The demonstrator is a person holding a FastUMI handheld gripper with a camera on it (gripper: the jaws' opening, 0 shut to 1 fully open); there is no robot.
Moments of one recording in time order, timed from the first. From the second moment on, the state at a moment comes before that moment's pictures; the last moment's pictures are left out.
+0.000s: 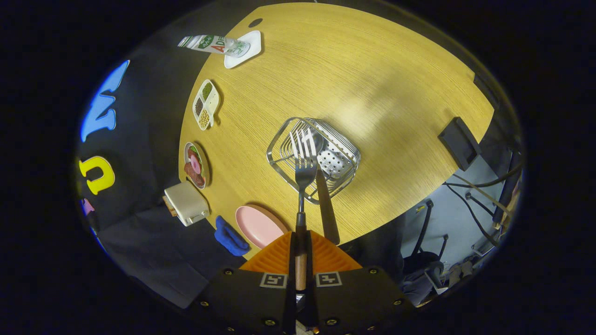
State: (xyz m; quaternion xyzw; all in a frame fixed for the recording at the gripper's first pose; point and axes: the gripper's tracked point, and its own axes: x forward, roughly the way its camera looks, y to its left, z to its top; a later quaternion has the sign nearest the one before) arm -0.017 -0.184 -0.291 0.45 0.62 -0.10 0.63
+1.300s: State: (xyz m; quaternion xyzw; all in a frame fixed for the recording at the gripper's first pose) arm 0.031 -0.234 -0.164 0.27 0.38 -0.15 0.87
